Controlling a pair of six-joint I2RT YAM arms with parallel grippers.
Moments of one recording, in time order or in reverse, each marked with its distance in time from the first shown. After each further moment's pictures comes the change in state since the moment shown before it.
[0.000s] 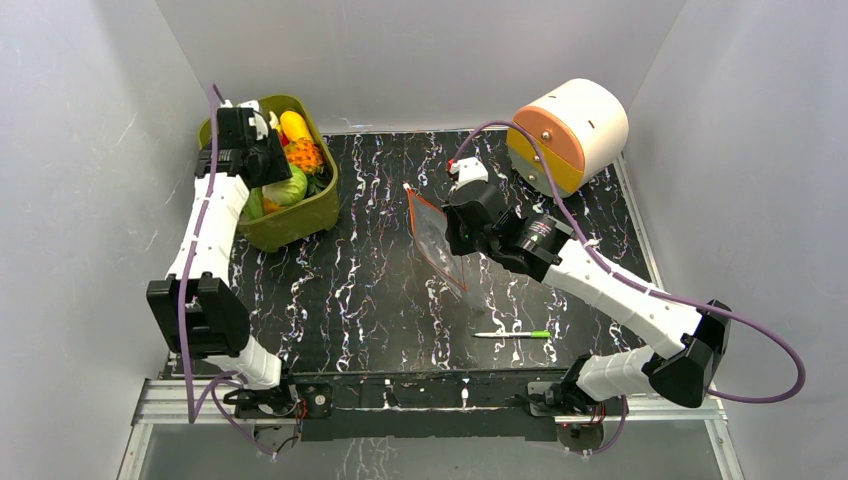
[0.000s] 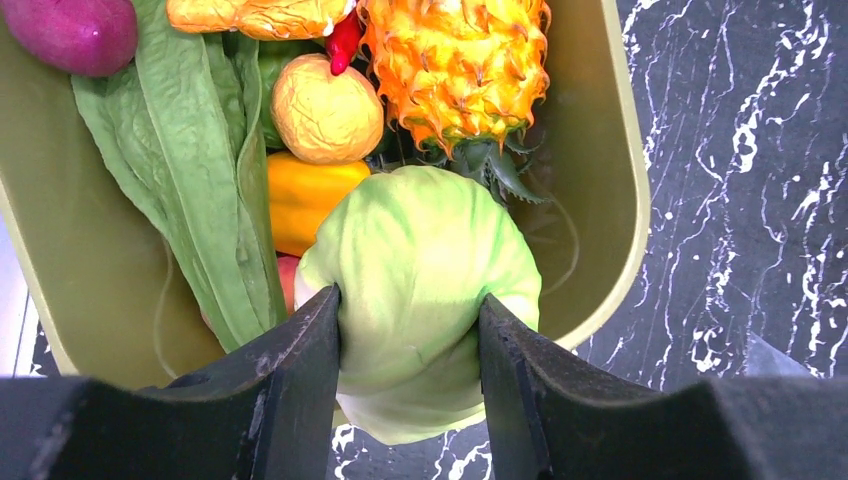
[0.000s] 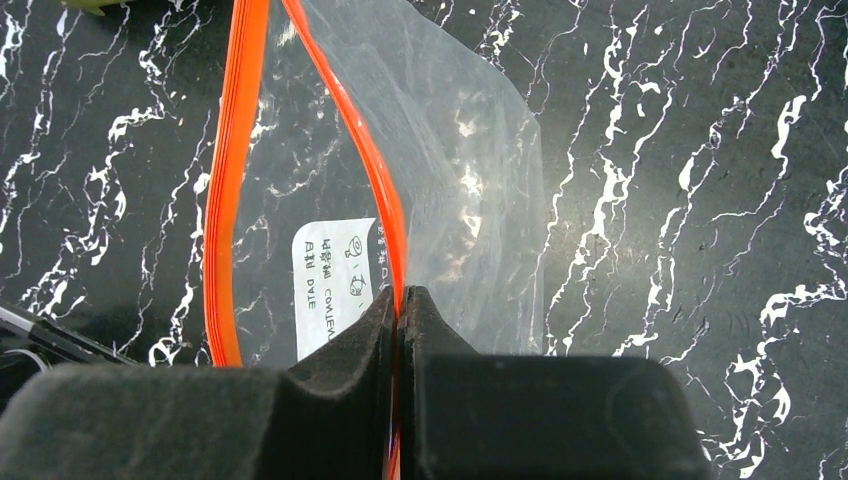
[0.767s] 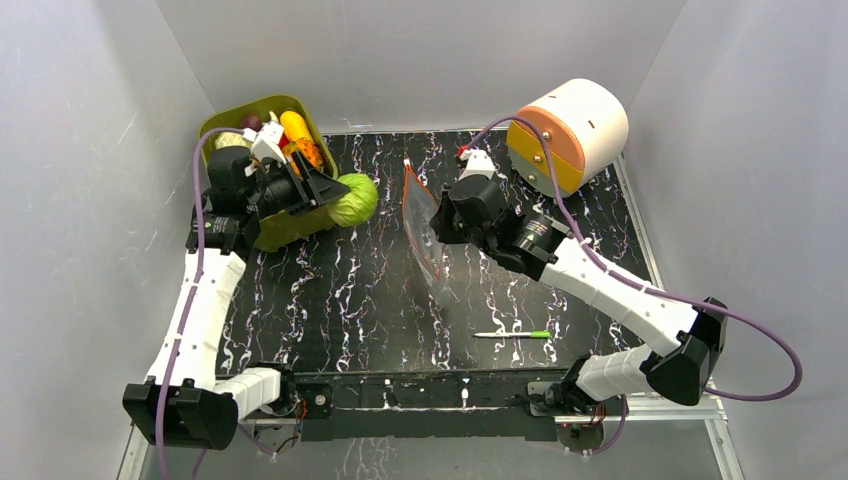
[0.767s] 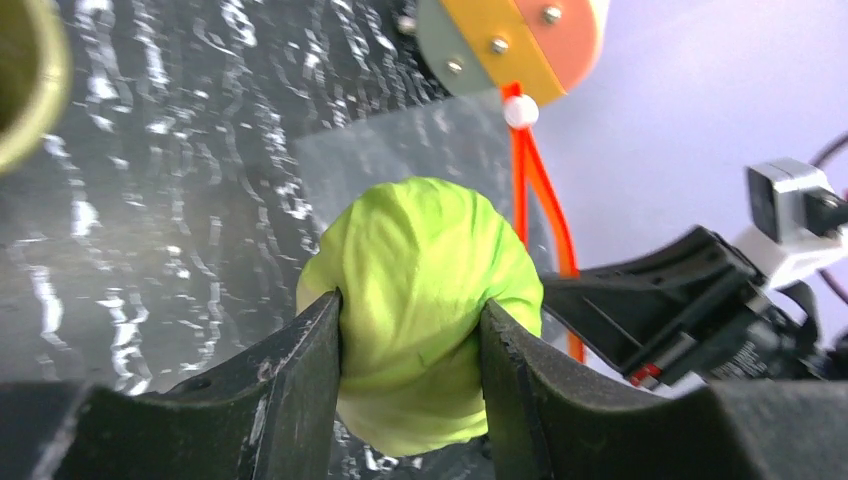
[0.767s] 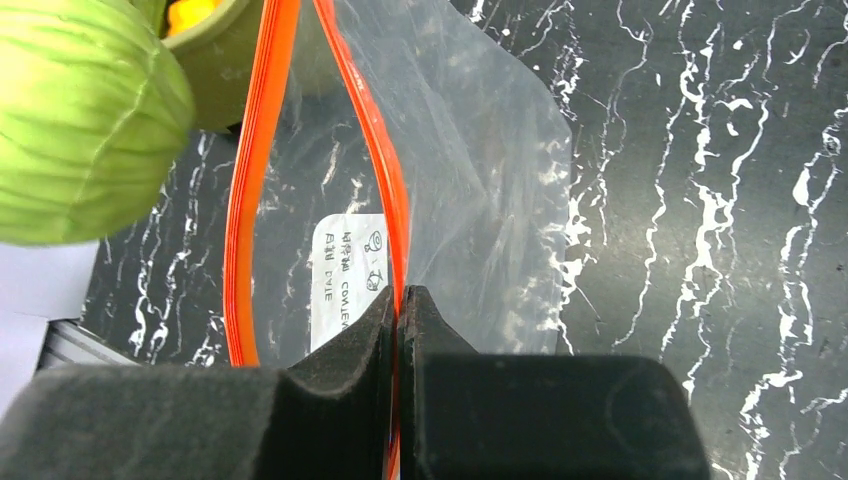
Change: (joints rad) left arm -0.090 -0.455 -0.323 0.196 0.630 -0.364; right arm 0.000 0.014 0.002 0.127 0.006 0.213
